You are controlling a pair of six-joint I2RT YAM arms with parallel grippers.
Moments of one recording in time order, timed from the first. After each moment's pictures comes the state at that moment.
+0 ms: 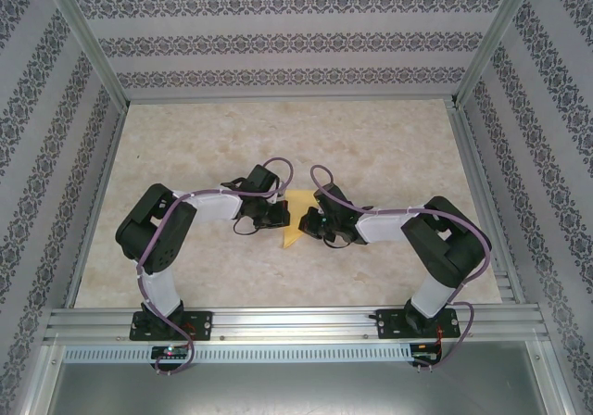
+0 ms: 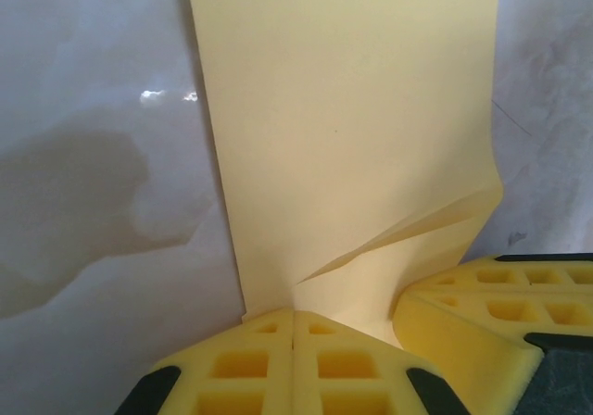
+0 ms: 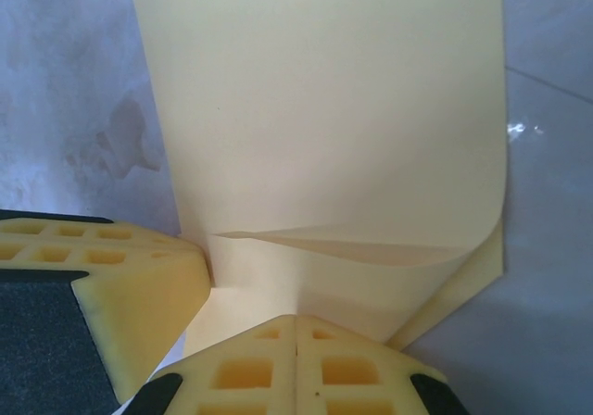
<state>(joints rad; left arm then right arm) -0.60 1.83 0.98 -0.25 0.41 -0.63 0.70 1.69 0.70 0.10 -0.25 0.98</state>
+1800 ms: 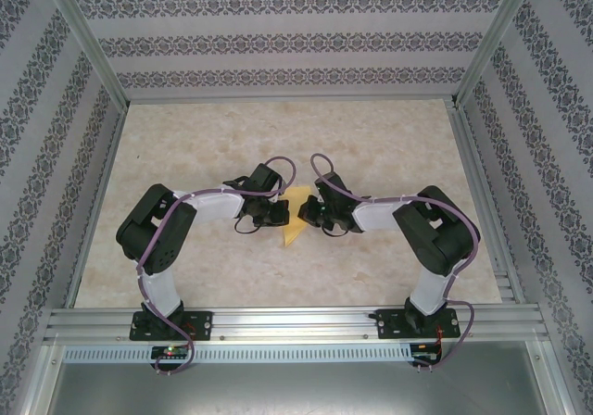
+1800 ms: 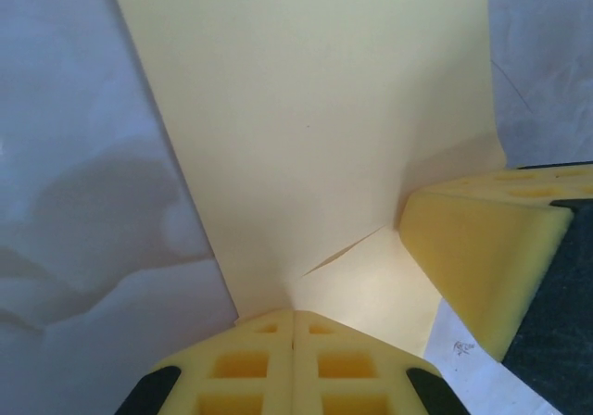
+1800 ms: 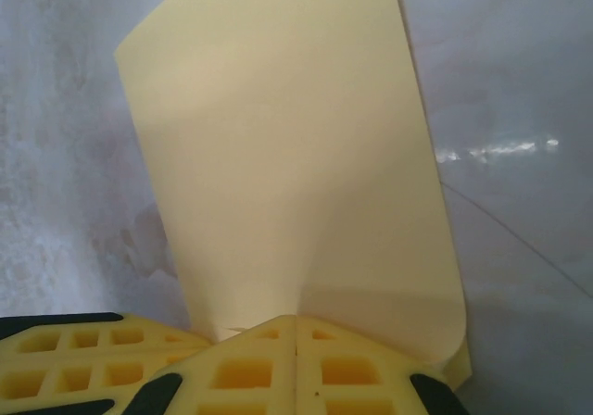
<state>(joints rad) -0.61 1.83 1.01 -0.30 0.33 -0.60 0.63 1.79 0.78 0.13 -0.27 0.96</state>
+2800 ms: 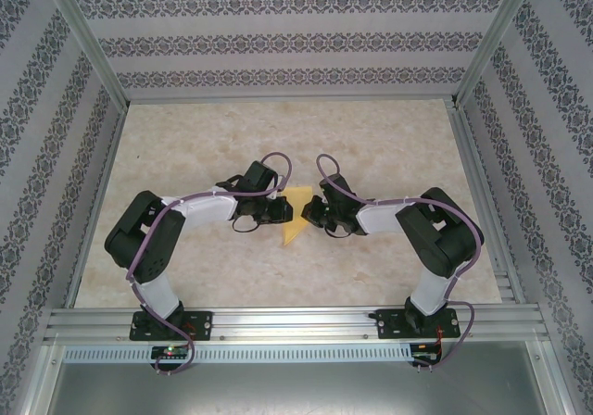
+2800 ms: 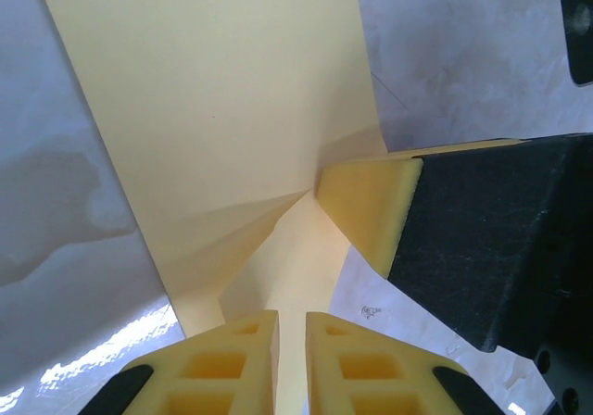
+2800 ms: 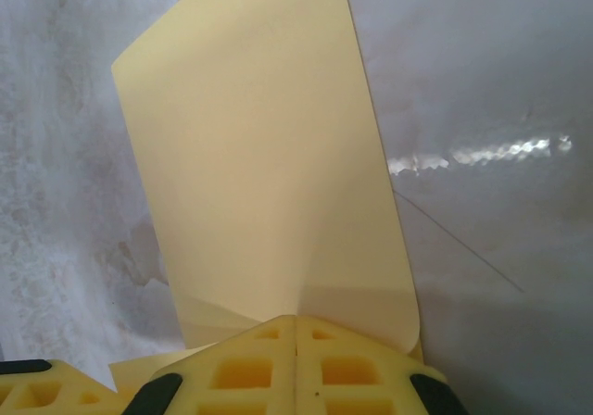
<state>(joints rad) -0.61 1.74 0.97 -0.24 0.42 -0.63 0.61 1.76 0.74 0.17 -0.26 1.00</state>
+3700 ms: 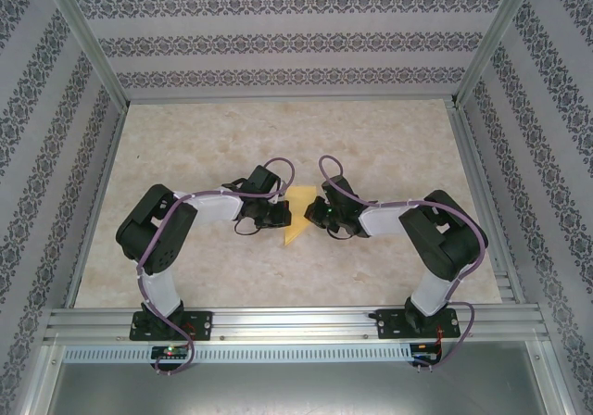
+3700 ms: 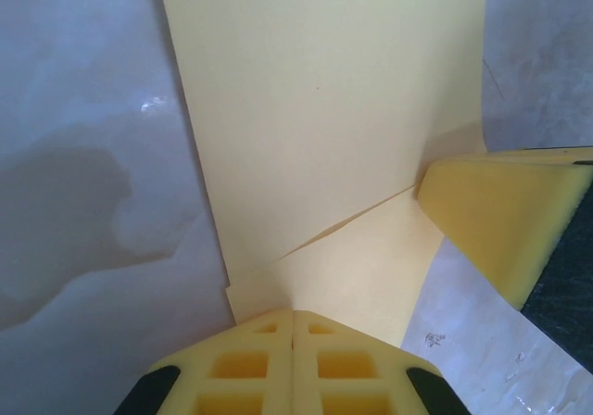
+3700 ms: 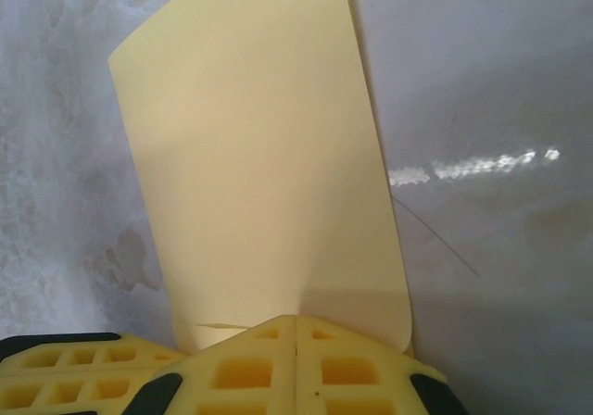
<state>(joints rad) -0.61 1.83 0.97 -0.22 0.41 -0.63 0.61 1.73 0.71 0.17 -0.22 1.00</state>
